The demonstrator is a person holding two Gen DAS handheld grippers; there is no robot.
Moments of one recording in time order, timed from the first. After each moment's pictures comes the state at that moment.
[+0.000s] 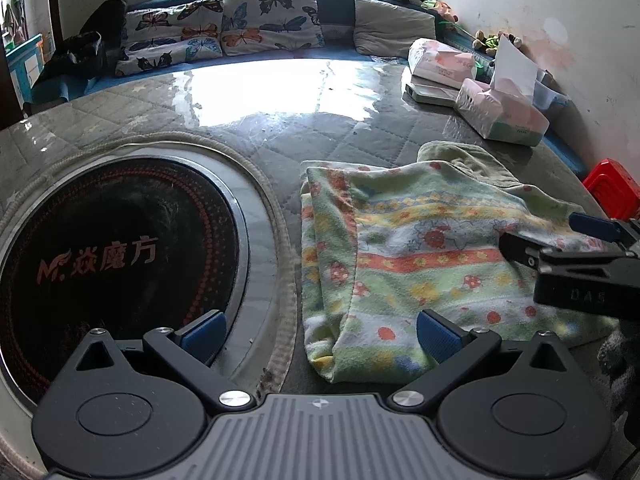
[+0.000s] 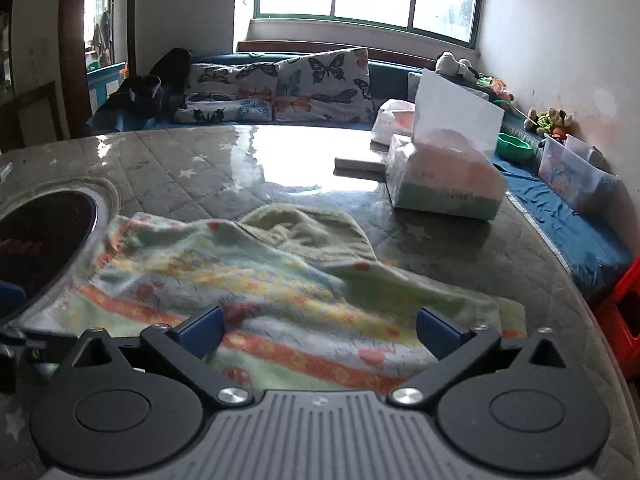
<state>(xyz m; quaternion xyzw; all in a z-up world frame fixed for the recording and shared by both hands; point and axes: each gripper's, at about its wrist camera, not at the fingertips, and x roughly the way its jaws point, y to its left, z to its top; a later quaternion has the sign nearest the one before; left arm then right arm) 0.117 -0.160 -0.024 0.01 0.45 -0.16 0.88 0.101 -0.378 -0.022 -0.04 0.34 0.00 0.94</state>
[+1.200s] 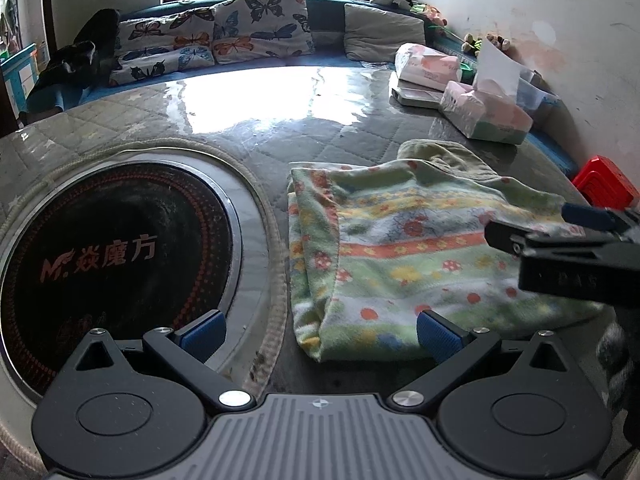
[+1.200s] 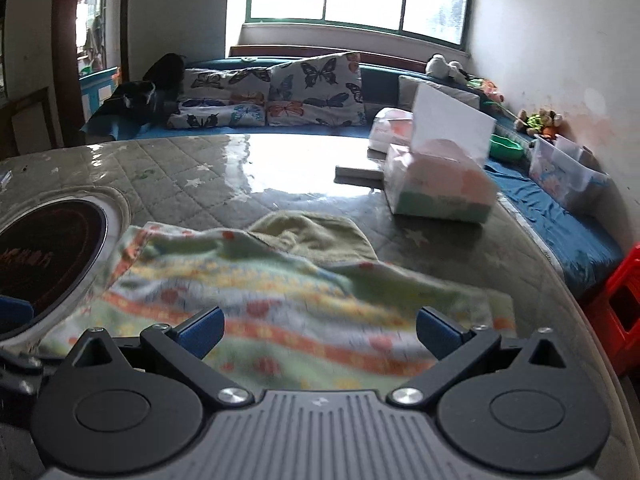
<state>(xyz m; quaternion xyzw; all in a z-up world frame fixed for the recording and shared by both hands) 0.097 -0.161 -0.016 0.02 0.44 -0.17 0.88 0.078 -0.367 -0.010 -0.03 0.34 -0.02 0.94</state>
